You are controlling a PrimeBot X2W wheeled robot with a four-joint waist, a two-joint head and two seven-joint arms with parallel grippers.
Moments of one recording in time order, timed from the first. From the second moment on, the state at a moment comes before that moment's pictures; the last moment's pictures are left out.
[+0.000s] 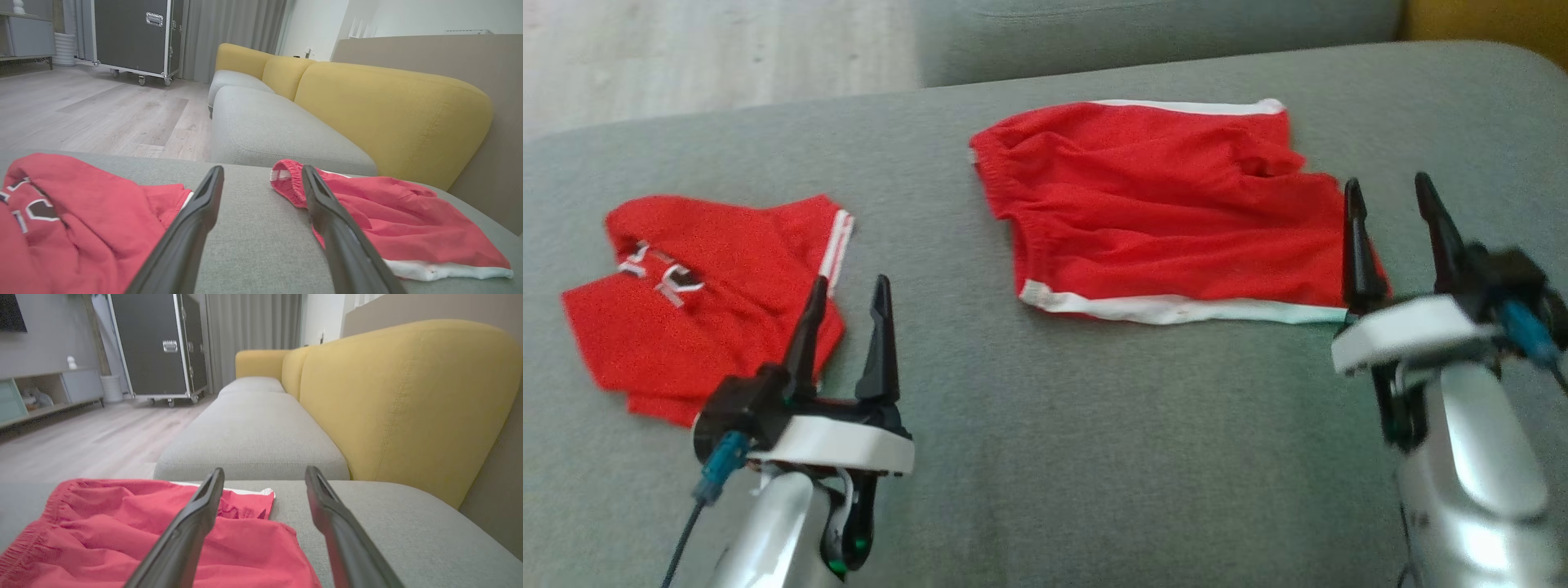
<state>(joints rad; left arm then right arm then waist) -0.24 0.11 -0.31 0.33 -0.43 -0.02 -0.25 -0.43 -0.06 -0.09 0.54 -0.03 0.13 -0.25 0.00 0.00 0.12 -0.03</state>
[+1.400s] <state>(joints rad) -0.49 0.16 -0.55 0.61 -0.33 -0.13 -0.17 -0.20 -0.05 0.03 0.26 0.17 0.13 -0.25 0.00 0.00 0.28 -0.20</state>
